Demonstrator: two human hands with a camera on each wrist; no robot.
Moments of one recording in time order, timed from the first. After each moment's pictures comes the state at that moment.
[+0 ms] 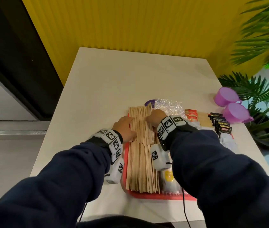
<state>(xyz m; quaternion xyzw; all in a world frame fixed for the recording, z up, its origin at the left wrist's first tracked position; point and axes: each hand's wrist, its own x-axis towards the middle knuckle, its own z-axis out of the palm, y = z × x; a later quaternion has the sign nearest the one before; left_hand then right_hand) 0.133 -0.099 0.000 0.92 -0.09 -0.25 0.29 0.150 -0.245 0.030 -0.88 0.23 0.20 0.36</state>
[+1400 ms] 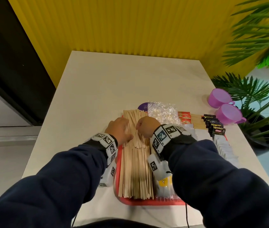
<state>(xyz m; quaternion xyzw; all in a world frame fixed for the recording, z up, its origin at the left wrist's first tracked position) 0.142 -0.109 -0.007 0.94 -0.13 -0.19 0.24 0.141 -0.246 0.024 -0.95 0.08 0.25 0.20</state>
